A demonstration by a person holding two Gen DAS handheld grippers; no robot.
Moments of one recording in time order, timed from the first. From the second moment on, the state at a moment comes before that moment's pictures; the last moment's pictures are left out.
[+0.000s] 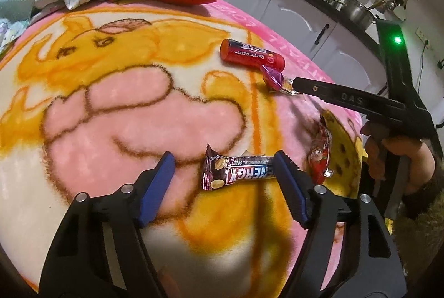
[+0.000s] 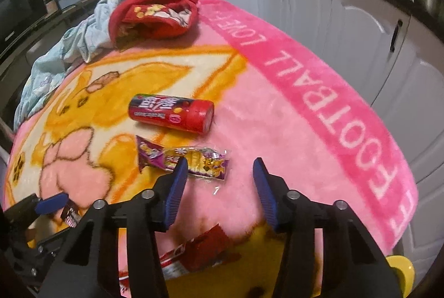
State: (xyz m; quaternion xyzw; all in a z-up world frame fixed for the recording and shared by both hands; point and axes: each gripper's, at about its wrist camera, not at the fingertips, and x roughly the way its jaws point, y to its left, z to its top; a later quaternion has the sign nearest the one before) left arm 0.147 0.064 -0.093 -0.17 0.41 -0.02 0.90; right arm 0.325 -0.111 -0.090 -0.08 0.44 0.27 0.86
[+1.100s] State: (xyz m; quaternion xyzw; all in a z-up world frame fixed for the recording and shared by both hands) left arm 0.140 0.056 -0.094 -0.15 0.41 -0.04 0.90; right arm 0.309 -0.114 -0.086 -0.06 0.42 0.29 0.86
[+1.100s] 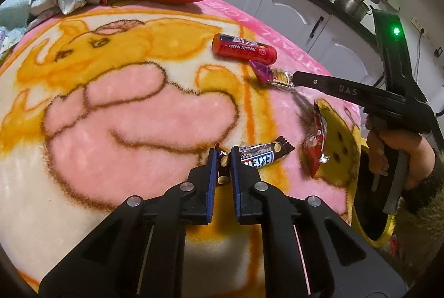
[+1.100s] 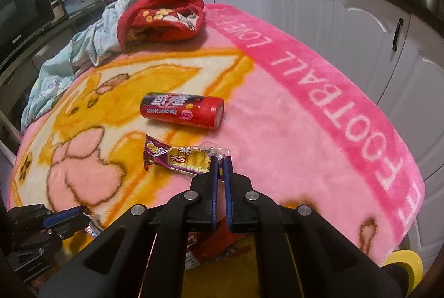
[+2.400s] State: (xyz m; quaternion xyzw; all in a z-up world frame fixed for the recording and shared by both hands) left arm 0.127 -0.001 -0.011 -0.10 0.32 -0.08 0.94; right arm 0.226 -0.198 0.007 -0.03 0.32 0.28 0.90
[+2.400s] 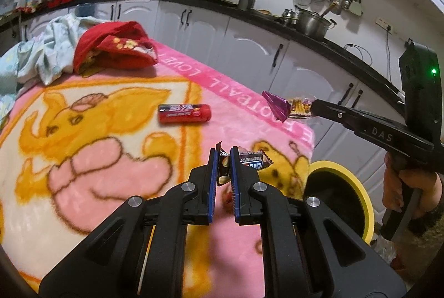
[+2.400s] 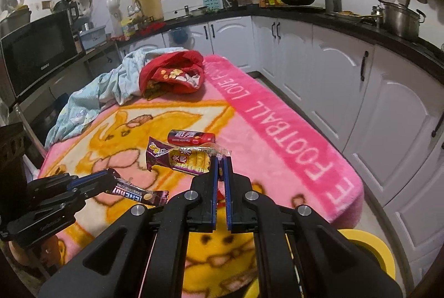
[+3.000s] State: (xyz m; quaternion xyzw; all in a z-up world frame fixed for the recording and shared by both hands) left arm 0.137 -0.052 0.010 -0.08 0.29 -0.13 0.94; right arm 0.196 -0.268 0.015 -0.02 0.31 0.22 0.92
